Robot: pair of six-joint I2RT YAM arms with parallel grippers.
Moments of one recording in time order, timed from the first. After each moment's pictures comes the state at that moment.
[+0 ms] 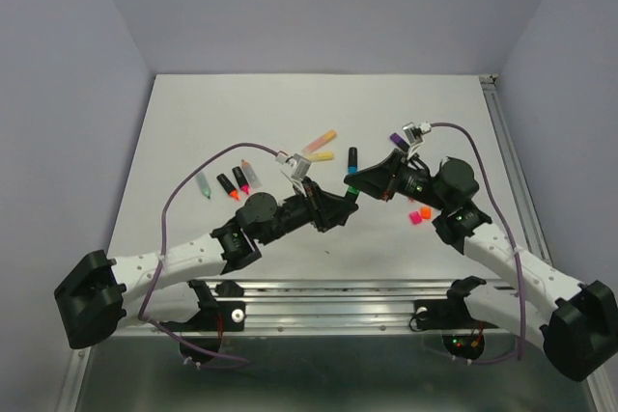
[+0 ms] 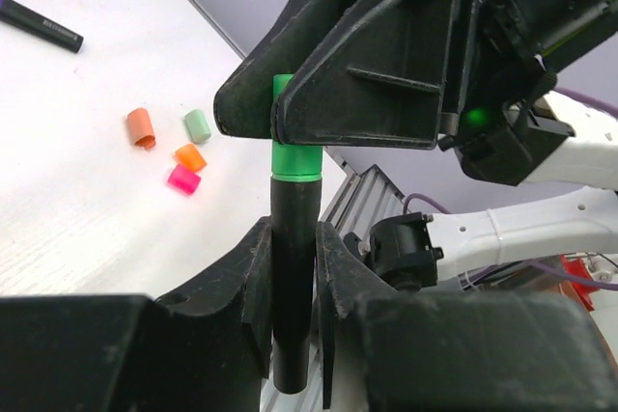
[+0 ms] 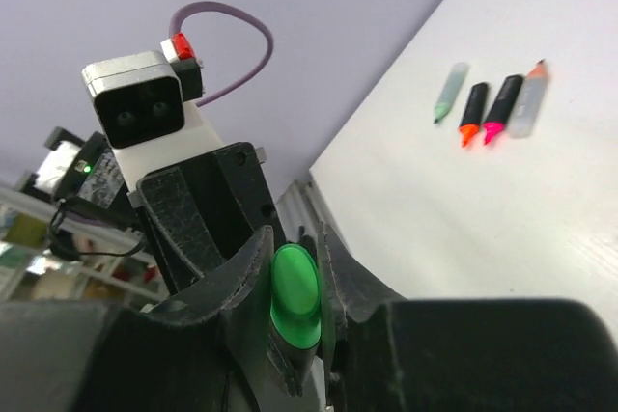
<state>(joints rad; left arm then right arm) -1.02 1.06 0.53 0.59 0.06 -0.71 0.49 1.03 0.57 0.60 -0.62 0.96</state>
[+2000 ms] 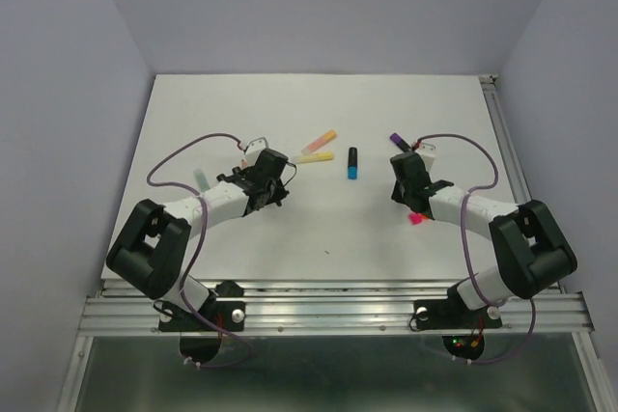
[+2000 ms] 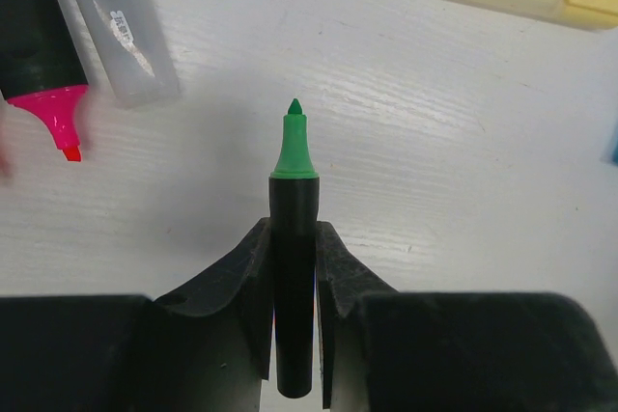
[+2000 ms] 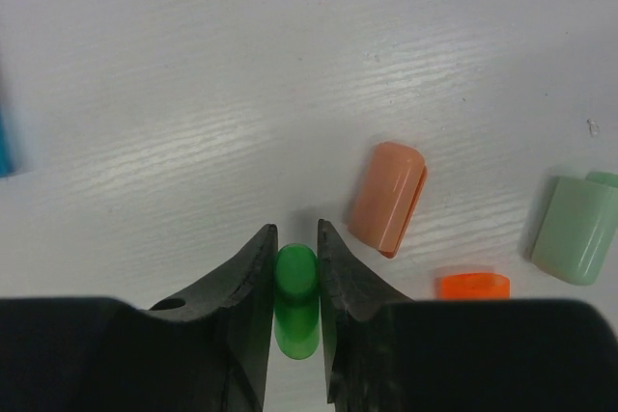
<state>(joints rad) -0.59 1.49 0.80 -0.20 -0.31 -0.81 0.44 1.47 0.70 -0.11 0.45 0.58</state>
